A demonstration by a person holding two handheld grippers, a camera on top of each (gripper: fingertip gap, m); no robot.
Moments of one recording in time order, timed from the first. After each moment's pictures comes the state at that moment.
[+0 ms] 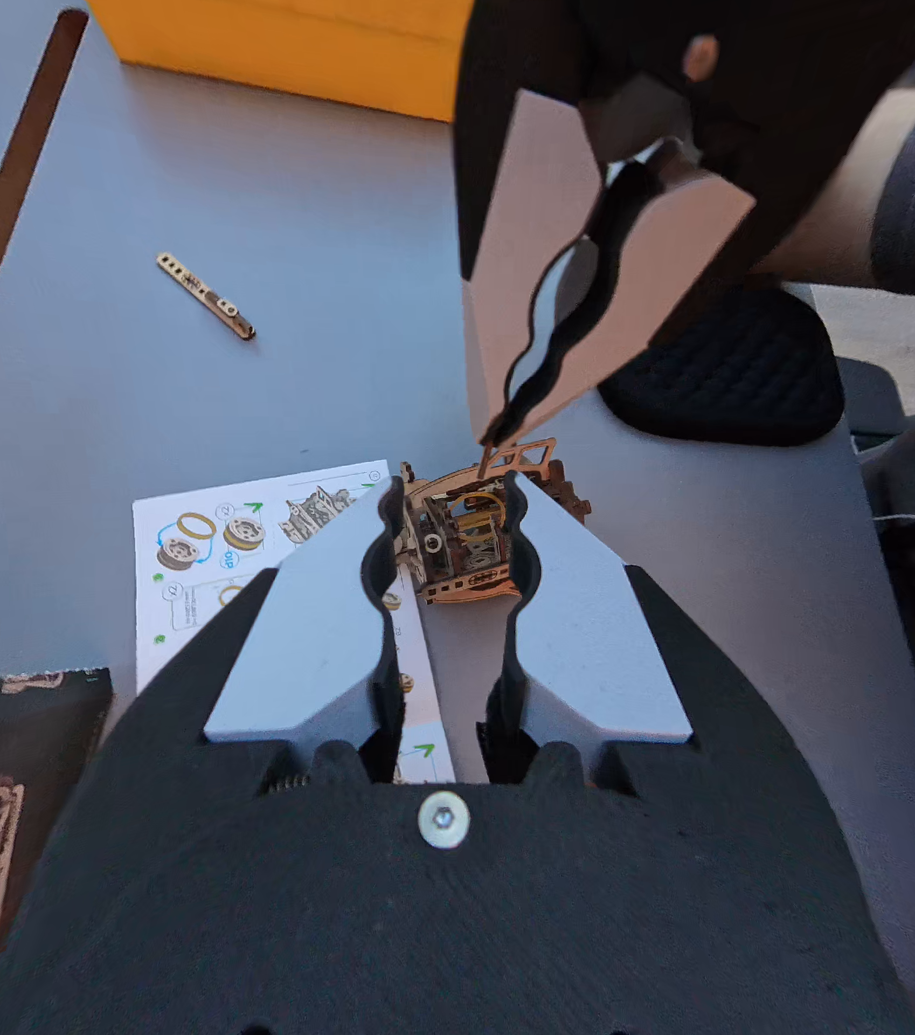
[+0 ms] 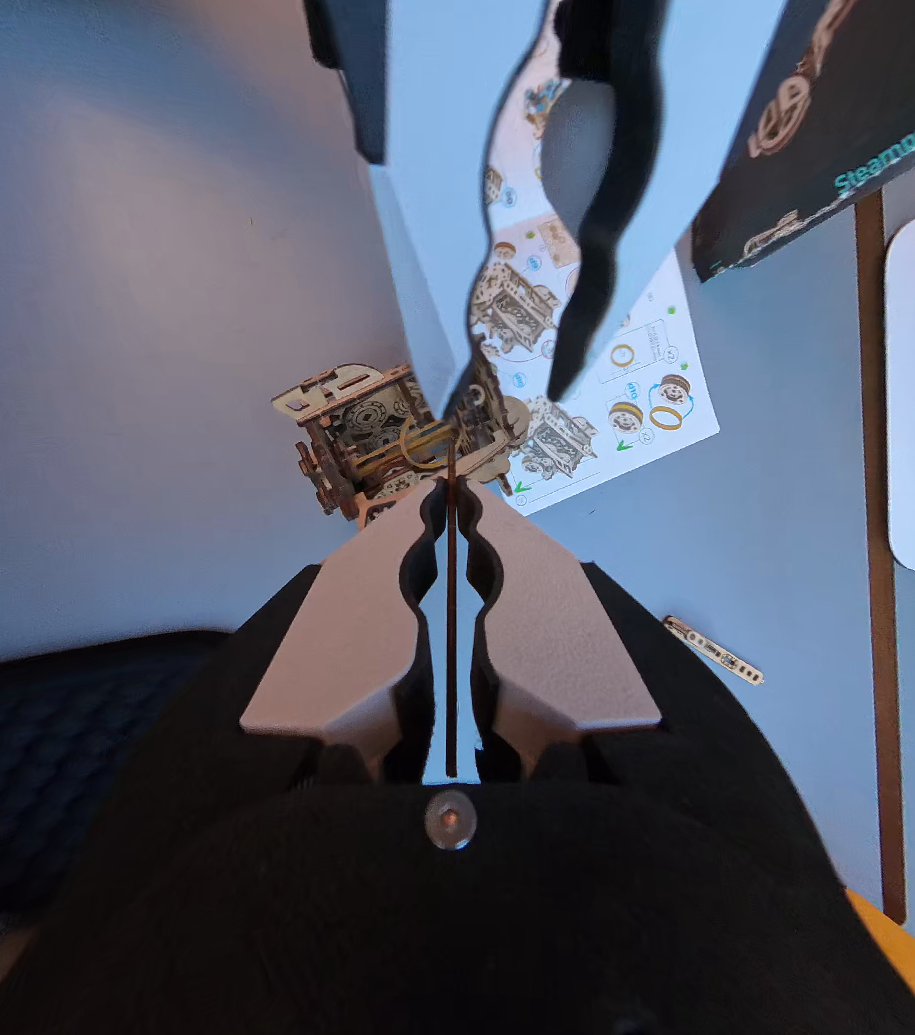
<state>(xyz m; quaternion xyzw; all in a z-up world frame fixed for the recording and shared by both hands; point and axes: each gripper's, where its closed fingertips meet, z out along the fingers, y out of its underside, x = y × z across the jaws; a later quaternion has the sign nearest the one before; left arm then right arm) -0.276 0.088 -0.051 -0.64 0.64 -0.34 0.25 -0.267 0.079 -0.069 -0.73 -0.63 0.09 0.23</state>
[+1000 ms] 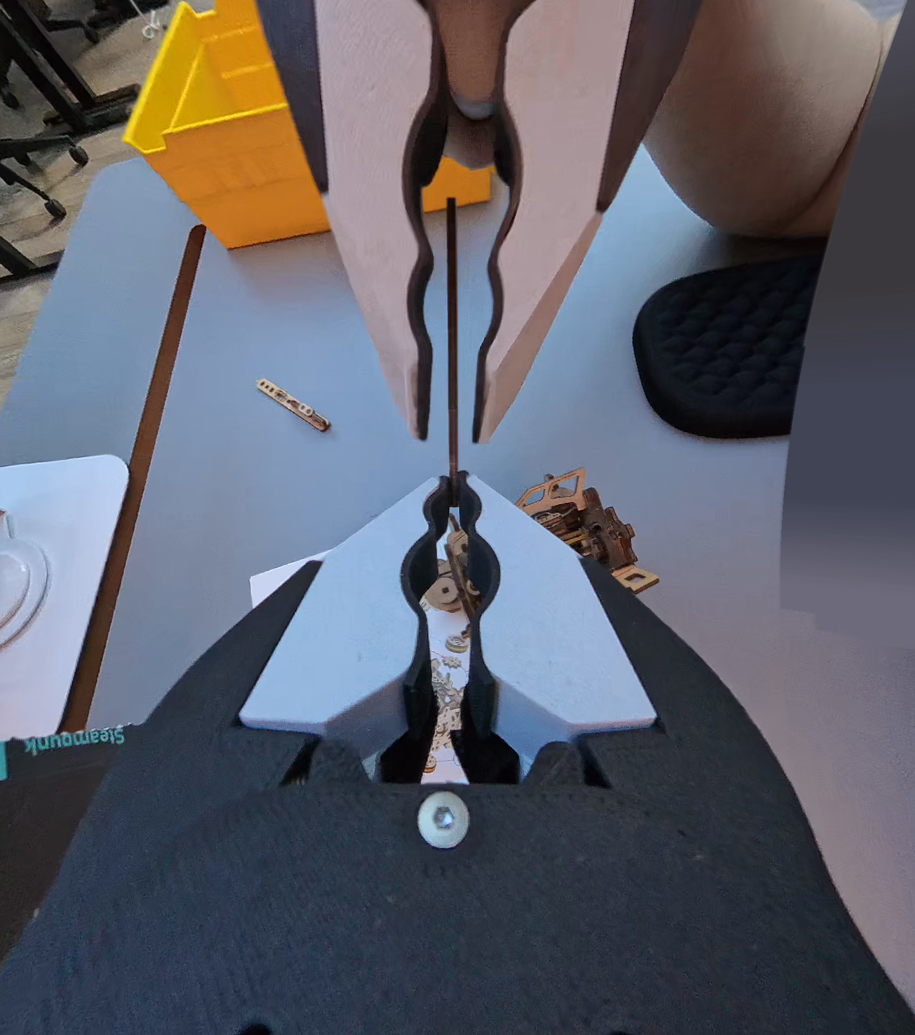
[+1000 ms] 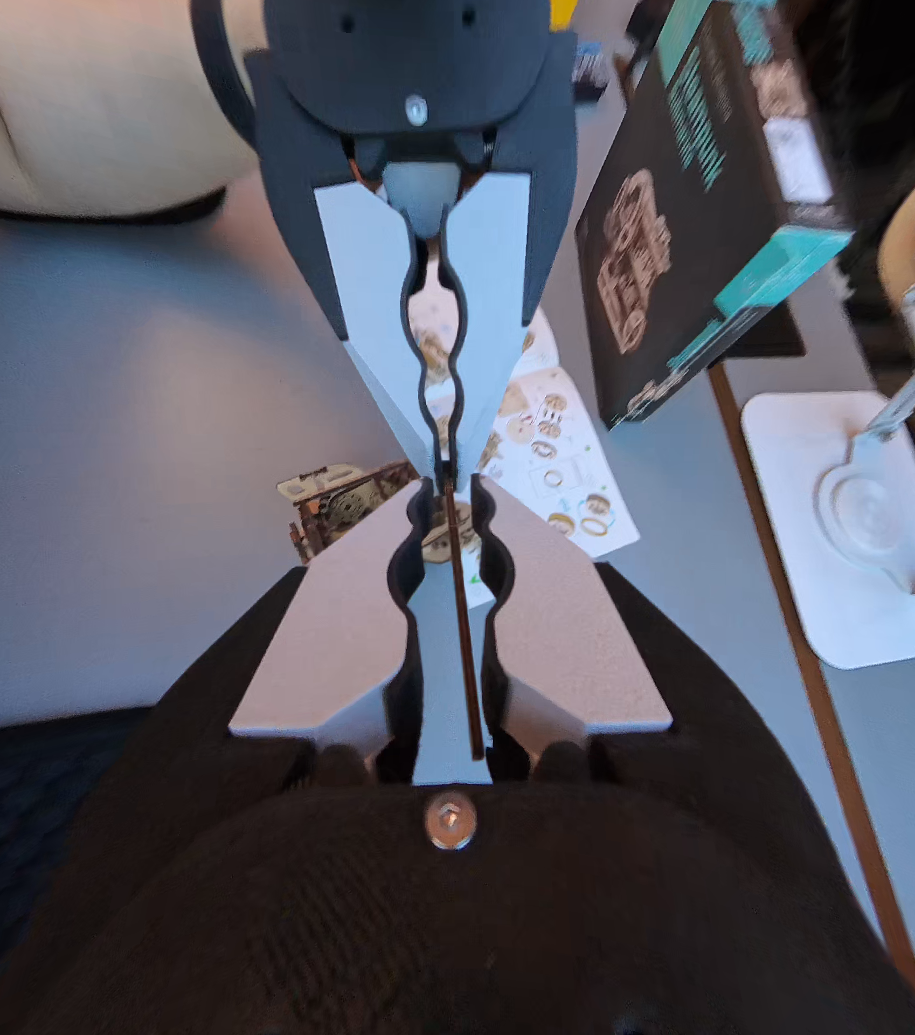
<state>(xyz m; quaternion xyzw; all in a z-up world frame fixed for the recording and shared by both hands) -0.267 0.091 -0.031 -0.57 0.67 -0.29 0.37 -0.275 0.092 -0.012 -0.67 -0.61 0.20 0.37</state>
